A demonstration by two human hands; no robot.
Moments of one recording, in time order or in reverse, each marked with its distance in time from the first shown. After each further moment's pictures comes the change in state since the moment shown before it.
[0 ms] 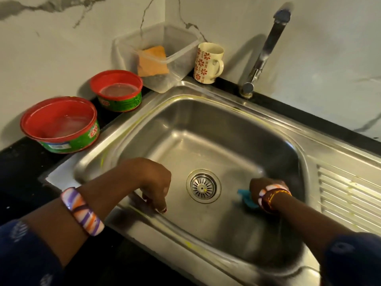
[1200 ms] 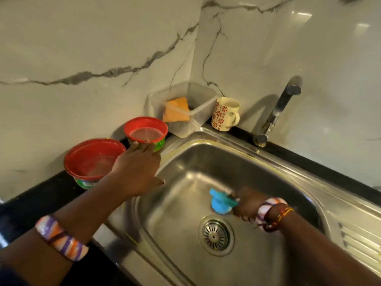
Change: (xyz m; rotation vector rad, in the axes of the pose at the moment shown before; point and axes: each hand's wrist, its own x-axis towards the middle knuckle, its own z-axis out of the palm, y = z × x) left_hand -0.051 -0.066 -0.019 0.174 0.780 -0.405; right_hand 0.006 -0.056 -0.102 0.635 -0.065 -0.234
